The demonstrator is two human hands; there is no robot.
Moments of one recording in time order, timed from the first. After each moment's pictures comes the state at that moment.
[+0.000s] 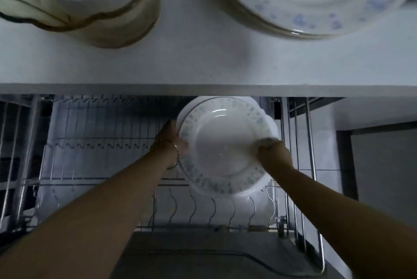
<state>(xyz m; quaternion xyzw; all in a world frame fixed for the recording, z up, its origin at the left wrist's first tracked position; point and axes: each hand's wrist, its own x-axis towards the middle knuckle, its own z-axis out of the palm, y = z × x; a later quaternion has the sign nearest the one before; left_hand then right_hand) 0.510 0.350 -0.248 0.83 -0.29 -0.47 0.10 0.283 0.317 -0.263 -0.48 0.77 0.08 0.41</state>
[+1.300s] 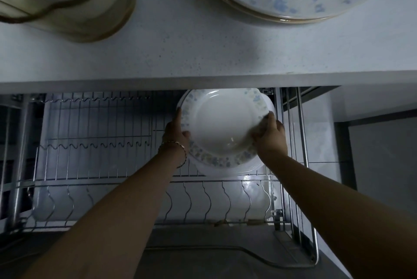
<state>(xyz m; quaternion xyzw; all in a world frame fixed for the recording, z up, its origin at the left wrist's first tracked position) 0.481 0.348 -0.286 0.83 -0.32 -0.43 0.11 0.276 0.305 -0.275 -0.52 0.75 -0.02 0.41</state>
